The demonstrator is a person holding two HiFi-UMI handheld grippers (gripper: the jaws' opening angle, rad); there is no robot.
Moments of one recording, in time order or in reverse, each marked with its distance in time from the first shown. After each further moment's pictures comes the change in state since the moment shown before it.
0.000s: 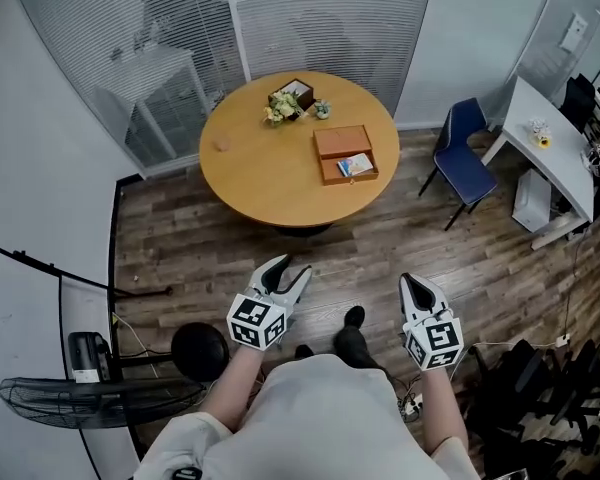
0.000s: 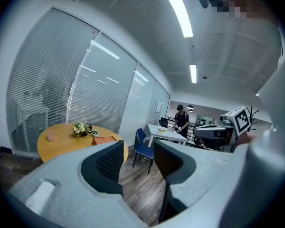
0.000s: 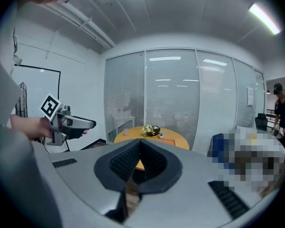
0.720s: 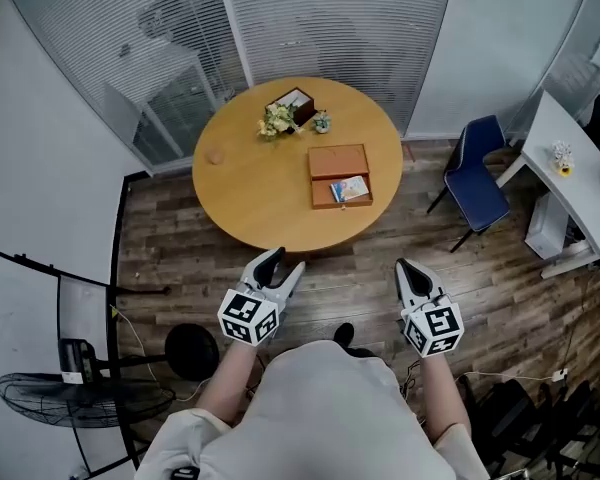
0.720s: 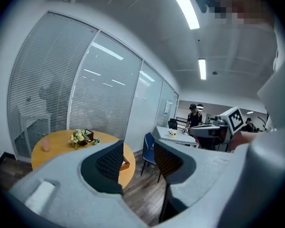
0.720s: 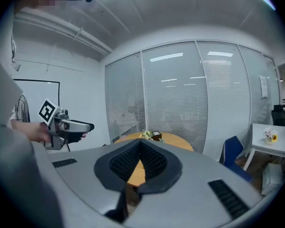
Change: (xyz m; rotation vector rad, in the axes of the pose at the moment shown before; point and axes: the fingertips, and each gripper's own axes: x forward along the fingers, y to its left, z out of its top) left arm 0.154 0.018 0.055 0.020 -0.012 0.108; right arm 0.116 -0.158 0.036 0.040 -0.041 0.147
